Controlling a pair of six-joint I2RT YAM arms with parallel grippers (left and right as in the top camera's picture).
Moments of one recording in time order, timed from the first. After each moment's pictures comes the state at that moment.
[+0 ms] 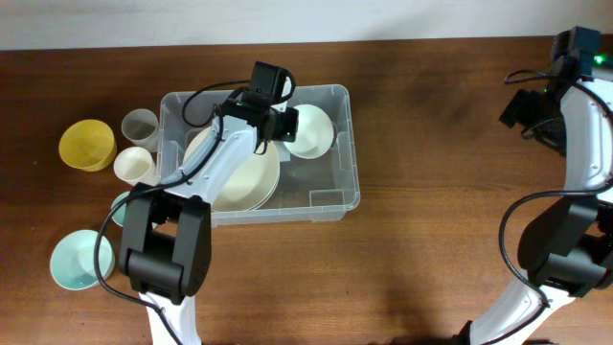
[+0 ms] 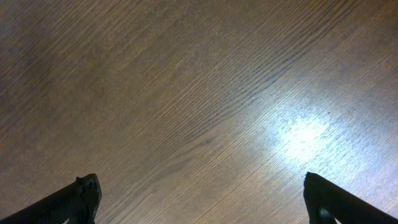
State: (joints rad) left arm -0.36 2.06 1.60 -0.55 0.02 -0.15; right arm -0.32 2.01 1.93 -1.28 0.22 0.39
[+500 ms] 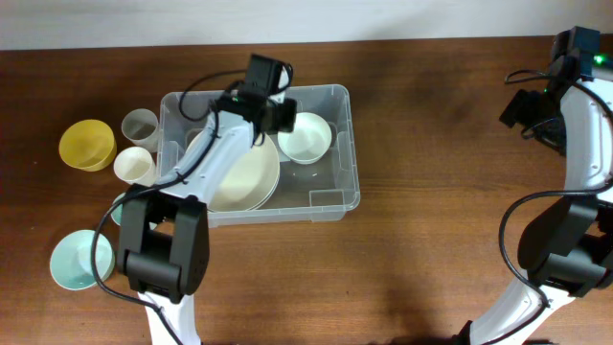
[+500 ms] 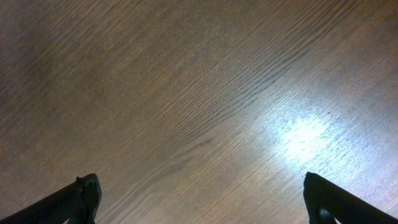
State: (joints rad) left arm -0.33 2.06 1.68 -0.55 0.02 -0.12; right arm -0.32 2.01 1.93 -1.28 0.22 0.39
